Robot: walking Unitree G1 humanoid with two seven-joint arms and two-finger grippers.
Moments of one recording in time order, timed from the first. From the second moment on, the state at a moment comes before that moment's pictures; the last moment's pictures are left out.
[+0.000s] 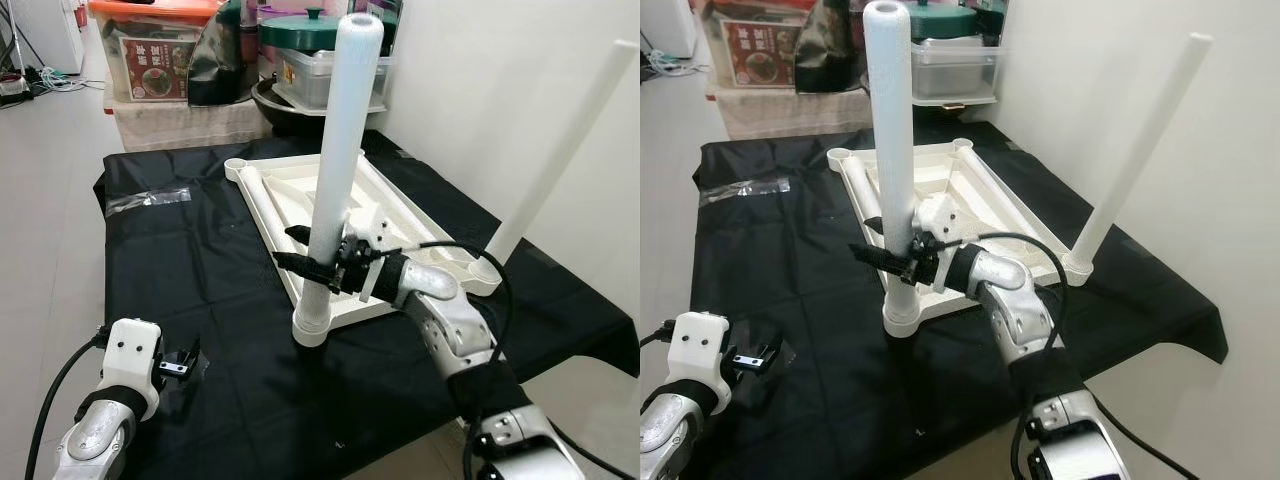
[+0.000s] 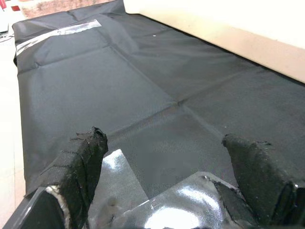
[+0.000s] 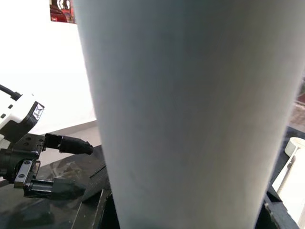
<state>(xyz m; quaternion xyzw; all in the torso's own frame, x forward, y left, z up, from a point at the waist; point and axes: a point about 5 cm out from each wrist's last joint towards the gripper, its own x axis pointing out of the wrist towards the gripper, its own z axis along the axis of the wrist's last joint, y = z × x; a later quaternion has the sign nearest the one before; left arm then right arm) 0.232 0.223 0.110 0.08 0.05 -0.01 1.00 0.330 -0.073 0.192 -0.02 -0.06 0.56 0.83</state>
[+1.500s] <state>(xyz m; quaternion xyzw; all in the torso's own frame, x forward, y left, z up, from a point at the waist) 0.232 0.225 0.111 0.08 0.05 -0.01 1.00 0.349 -0.099 0.174 0.10 0.02 0.18 0.98</state>
